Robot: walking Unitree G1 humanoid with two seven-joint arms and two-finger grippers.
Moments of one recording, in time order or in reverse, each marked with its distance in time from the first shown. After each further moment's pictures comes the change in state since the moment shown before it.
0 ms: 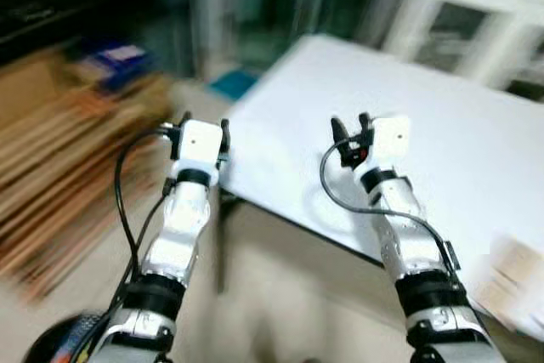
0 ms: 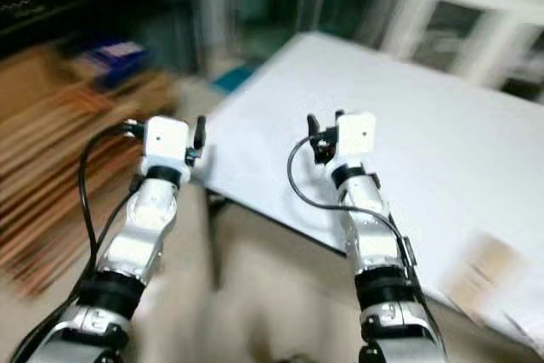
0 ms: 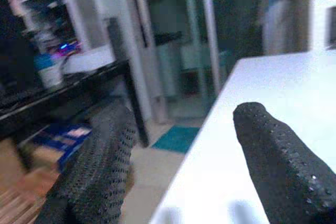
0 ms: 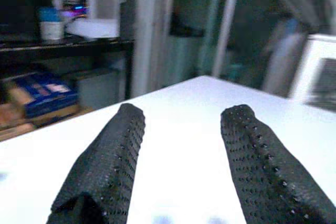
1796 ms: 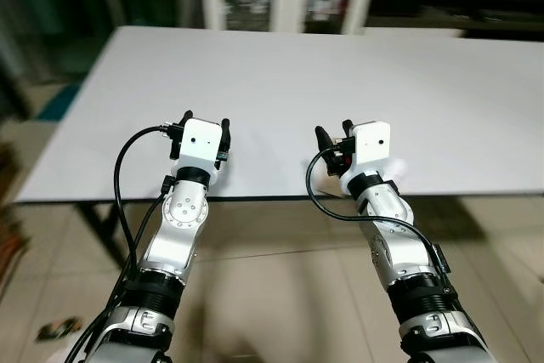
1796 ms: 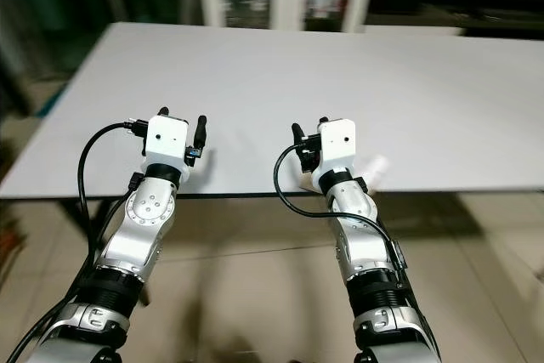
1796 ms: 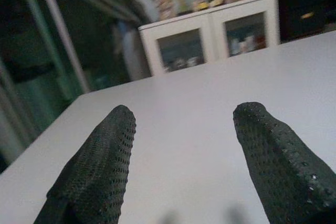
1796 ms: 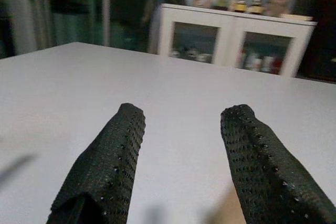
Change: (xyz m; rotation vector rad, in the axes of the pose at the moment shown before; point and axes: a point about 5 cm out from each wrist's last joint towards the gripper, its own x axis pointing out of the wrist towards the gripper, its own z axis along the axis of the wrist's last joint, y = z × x) left arm 0.001 -0.003 0.000 -0.006 0.010 -0.033; right arm -0.003 0.012 -0.008 -0.038 0.048 0.042
